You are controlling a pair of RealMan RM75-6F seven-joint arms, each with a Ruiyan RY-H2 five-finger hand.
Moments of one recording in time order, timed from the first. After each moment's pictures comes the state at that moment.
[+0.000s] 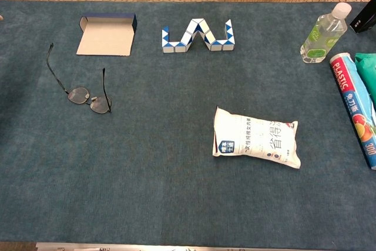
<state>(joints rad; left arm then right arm) -0.48 -1.09 -0.08 -1.53 1.07 0.98 0.12 0.03 -1.08 0.08 -1.60 -1.60 1.63 0.08</state>
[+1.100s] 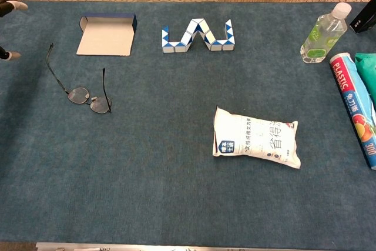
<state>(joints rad) -0.57 -1.28 -0.17 -1.36 0.93 0.92 0.21 0.04 -1.08 0.09 -1.59 -1.57 1.61 0.07</state>
